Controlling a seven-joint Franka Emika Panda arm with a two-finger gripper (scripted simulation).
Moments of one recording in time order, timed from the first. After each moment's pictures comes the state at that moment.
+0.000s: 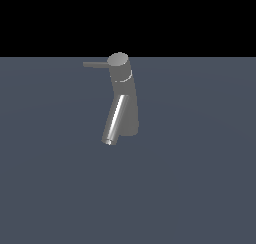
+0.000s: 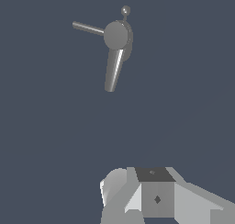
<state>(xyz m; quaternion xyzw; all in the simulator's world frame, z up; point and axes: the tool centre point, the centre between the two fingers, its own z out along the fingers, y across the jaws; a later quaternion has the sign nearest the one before) -0.243 0.003 0.481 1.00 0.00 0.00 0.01</state>
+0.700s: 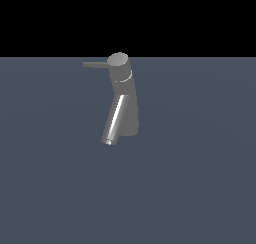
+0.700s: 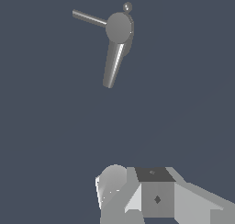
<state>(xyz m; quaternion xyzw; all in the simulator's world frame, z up) -0.246 0.013 0.474 1.00 0.02 -0.02 0.03</state>
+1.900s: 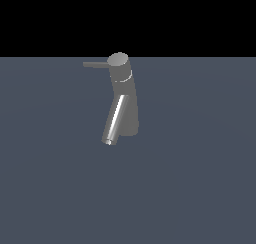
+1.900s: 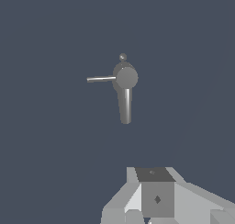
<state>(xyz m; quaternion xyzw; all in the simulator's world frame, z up) -0.192 0.076 0.486 0.98 -0.15 0.09 0.01</state>
